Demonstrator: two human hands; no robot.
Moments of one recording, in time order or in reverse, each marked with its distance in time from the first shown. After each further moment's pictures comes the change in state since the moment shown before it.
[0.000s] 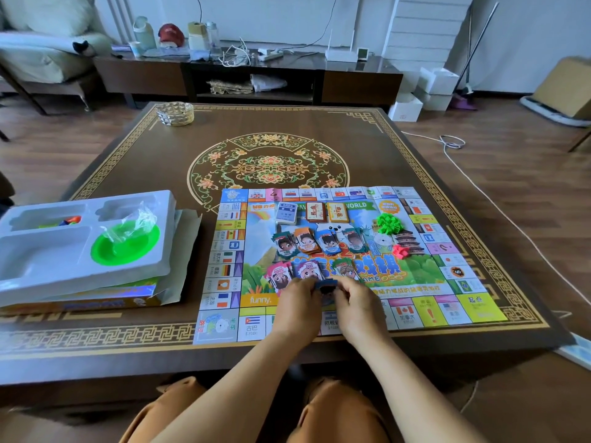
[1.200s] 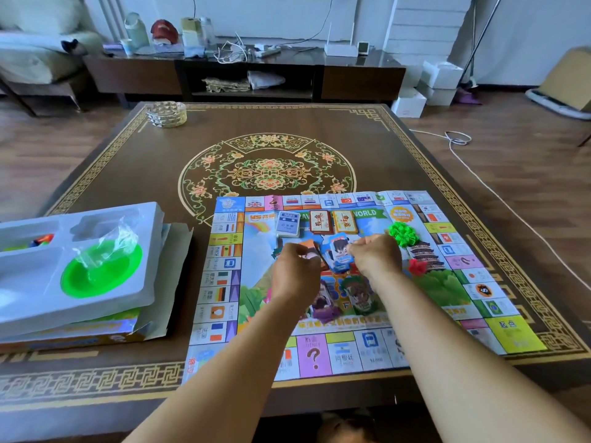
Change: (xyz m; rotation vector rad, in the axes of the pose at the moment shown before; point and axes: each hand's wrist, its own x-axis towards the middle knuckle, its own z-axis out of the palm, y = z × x) left_hand 0.084 0.016 -0.021 -0.353 0.103 -0.263; right_hand 0.138 -0.004 -0.003 0.196 0.165 0.413
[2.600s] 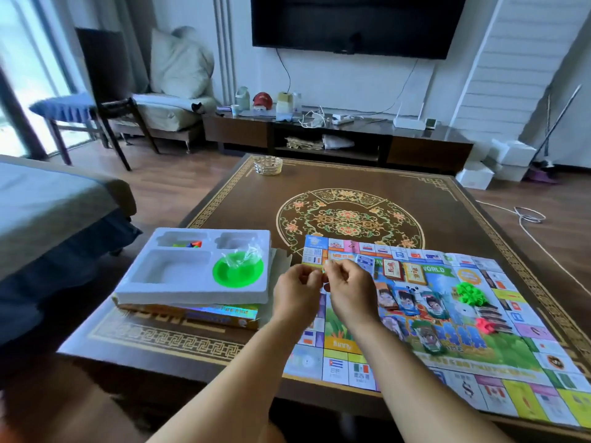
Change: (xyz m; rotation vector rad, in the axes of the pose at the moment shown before) left_hand -0.055 -0.021 -0.147 -0.270 0.229 0.091; right_hand -0.177 -0.087 0.053 0.147 -0.197 -0.563
